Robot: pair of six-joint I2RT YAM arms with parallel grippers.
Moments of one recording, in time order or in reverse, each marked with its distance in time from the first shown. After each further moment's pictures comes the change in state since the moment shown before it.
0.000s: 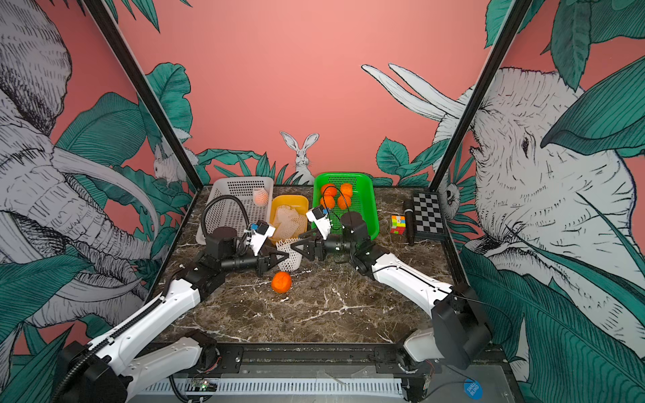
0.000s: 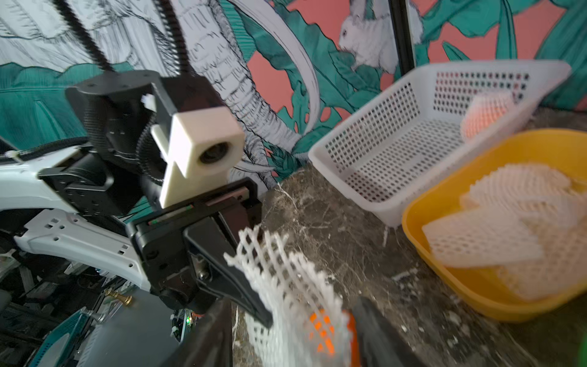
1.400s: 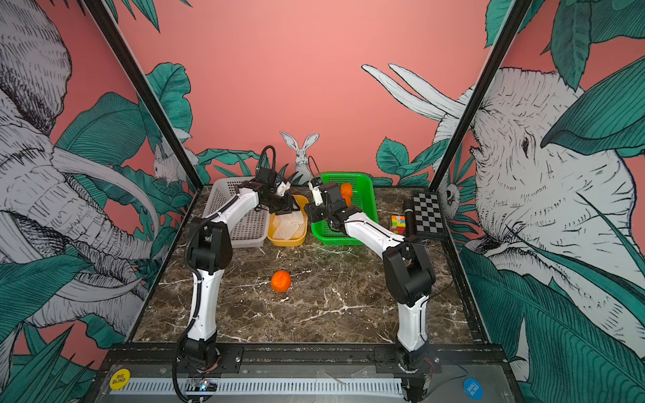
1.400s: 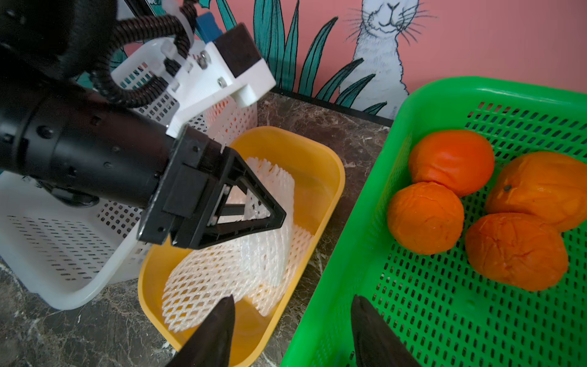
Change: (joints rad) left arm 0.163 1.282 1.342 -0.620 -0.182 -0.141; right arm -0.060 0.550 0.616 -0.372 0.586 -0.148
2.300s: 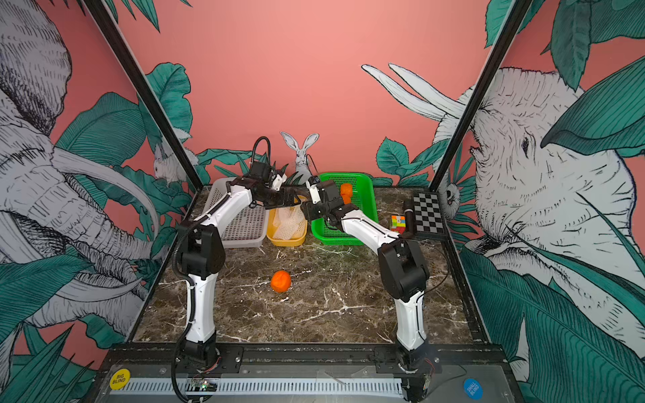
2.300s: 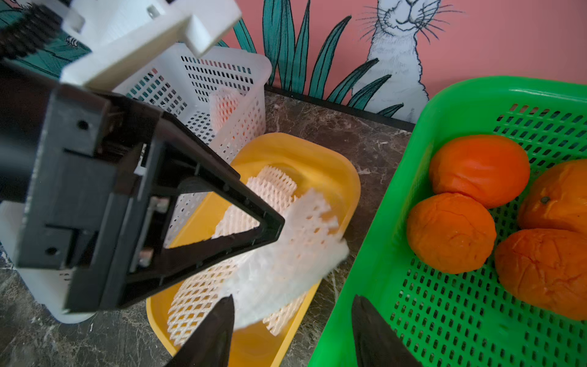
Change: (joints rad) left arm 0.010 -0.115 -0.049 0.016 -0.050 0.086; right arm 0.000 0.047 0.060 -0.005 -0.037 0.018
